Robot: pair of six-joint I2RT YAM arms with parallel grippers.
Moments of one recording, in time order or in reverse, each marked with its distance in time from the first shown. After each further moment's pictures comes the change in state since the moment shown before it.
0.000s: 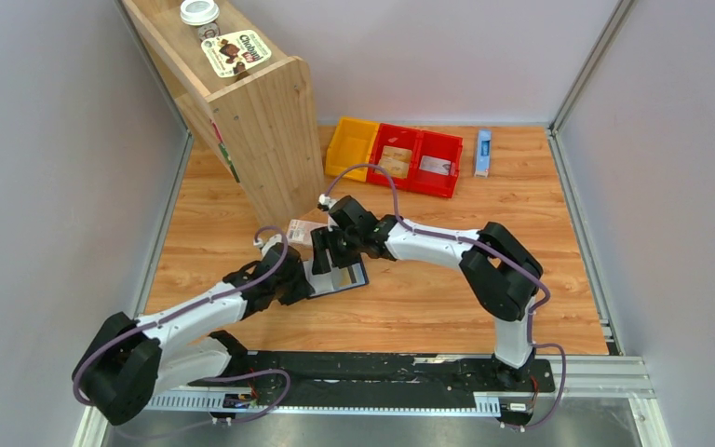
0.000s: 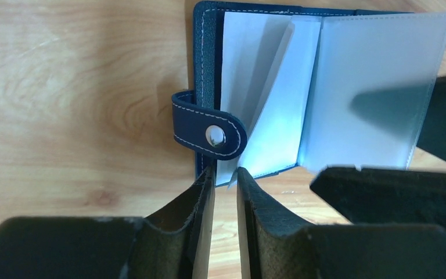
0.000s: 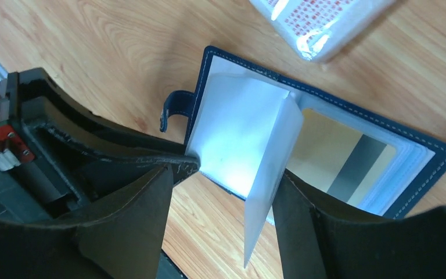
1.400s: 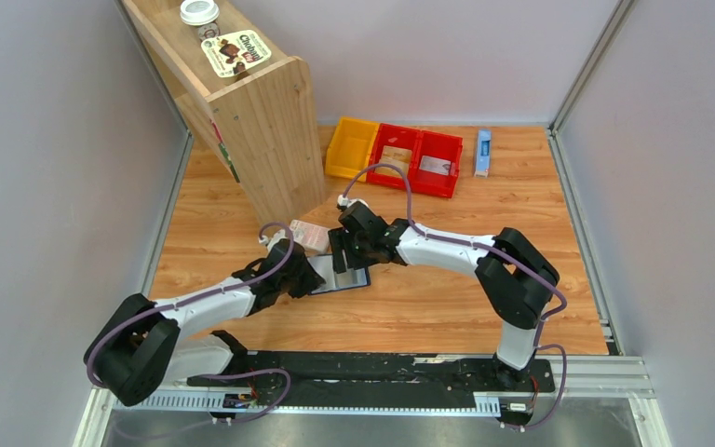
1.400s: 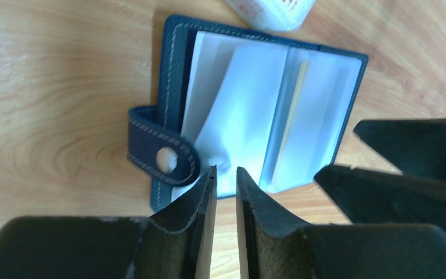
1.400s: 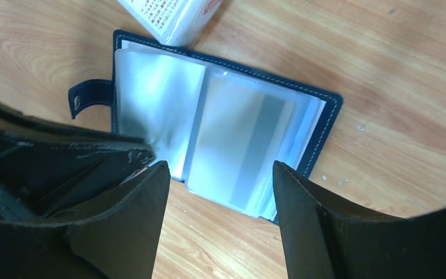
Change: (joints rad) left arm 0.009 0.095 -0.027 0.224 0.037 -0.090; right arm 0.000 -0.085 -0.090 -0.069 0.220 0.030
